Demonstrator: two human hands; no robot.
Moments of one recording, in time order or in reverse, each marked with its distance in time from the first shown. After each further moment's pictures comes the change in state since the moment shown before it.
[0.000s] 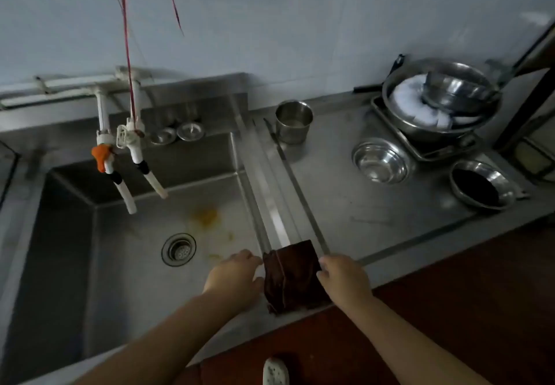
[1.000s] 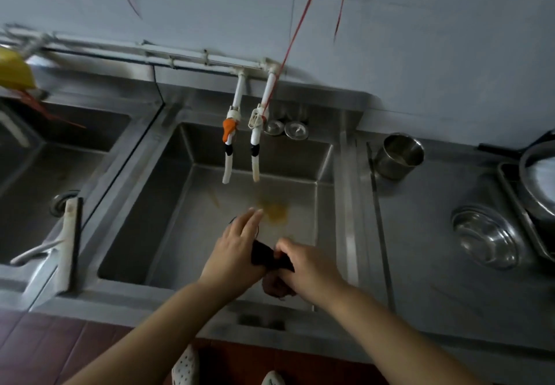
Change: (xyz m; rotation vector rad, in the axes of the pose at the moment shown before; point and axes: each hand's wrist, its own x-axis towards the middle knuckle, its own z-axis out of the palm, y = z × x) left_hand -0.069 -0.088 -0.032 -0.358 0.476 -0.333; right_hand 0.019 -0.189 -0.030 0.126 -0.244 -0.808
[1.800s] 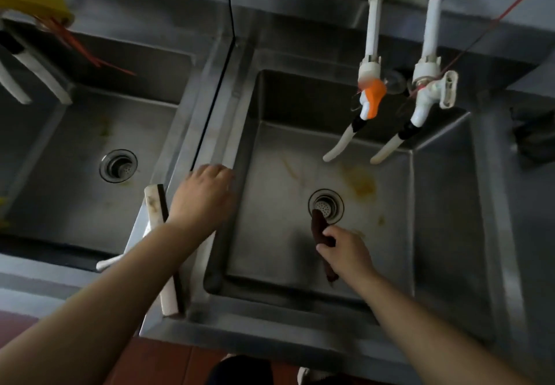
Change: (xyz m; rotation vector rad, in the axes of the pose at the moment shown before) left_hand 0.088 -0.314 -0.128 0.268 -0.032 -0.124; right_hand 0.210 -0.043 0.185 0.153 -0.087 0.649
